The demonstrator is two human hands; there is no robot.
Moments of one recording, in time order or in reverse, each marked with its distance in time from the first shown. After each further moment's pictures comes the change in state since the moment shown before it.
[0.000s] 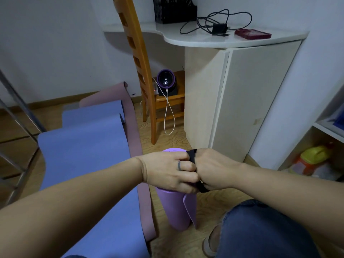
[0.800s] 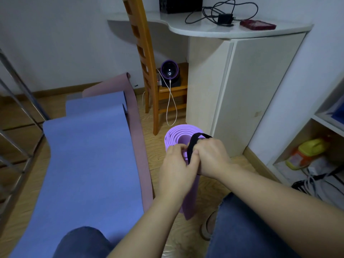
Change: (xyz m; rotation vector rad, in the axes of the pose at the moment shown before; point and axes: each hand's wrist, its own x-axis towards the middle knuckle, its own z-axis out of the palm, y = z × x) left_hand 0.069 0.084 -0.027 -0.893 0.319 -1.976; right_hand 0.003 -0.044 -0.018 0.087 0.068 0.552
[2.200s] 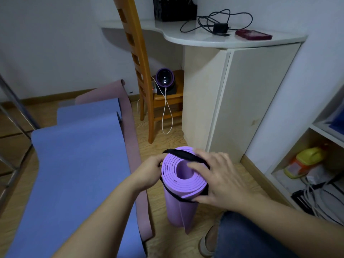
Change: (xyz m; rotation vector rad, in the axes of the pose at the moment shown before) left_hand 0.087 -0.054 -0.034 -0.007 -0.490 0.129; right_hand -0.029 0.035 0.045 0.178 0.342 -0.163
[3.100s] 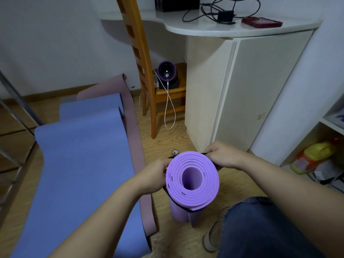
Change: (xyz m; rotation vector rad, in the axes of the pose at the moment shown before) left_hand -0.002 -0.001 0.003 0.215 -0.155 0.002; right_hand 0.061 0.044 0.007 0.769 -0.624 0.767
